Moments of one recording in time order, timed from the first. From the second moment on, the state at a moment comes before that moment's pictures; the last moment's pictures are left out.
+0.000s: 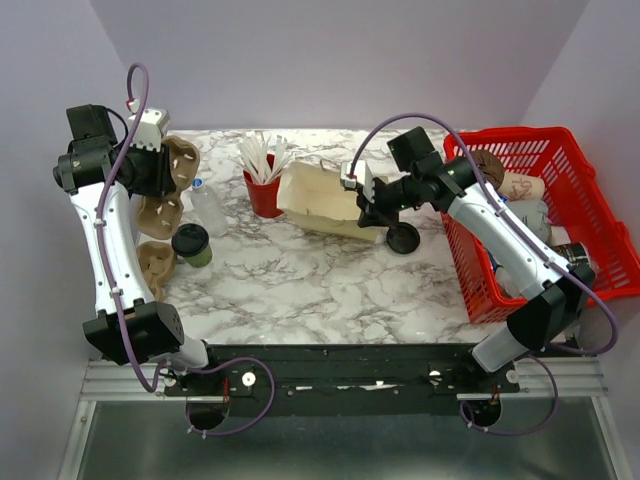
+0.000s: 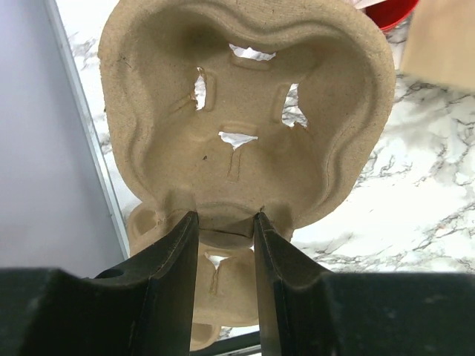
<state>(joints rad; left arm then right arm) 0.35 1.47 1.81 -1.21 0.44 0.43 0.56 1.58 1.64 -0.98 -0.58 -0.74</state>
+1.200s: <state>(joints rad) 0.26 1.50 1.86 -1.16 0.54 0.44 0.29 1.69 2.08 -0.89 -0.61 -0.49</state>
